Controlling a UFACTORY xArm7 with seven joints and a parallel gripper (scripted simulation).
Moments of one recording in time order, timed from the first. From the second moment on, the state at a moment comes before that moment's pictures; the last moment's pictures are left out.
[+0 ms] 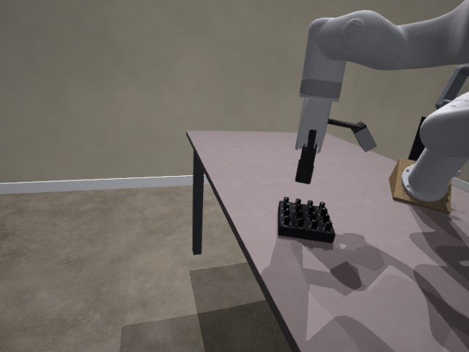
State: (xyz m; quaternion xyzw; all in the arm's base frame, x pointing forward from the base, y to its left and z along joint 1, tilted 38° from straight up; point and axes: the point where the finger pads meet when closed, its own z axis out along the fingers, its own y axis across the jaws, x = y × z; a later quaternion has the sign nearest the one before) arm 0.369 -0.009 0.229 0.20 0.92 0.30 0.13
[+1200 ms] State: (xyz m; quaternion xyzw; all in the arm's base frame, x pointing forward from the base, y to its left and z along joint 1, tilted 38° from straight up) arm 0.381 0.007 0.204 0.20 0.92 0.30 0.13
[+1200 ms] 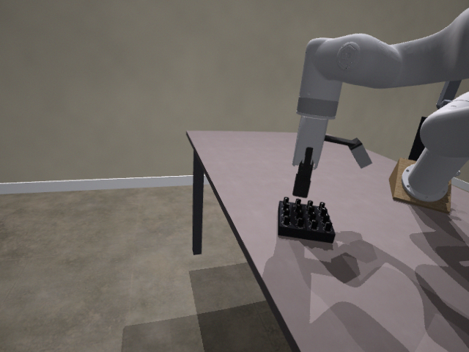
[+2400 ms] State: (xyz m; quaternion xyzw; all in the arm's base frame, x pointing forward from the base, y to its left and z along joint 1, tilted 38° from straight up) arm 0.385 0.013 0.196 0.20 0.92 0.30 0.13
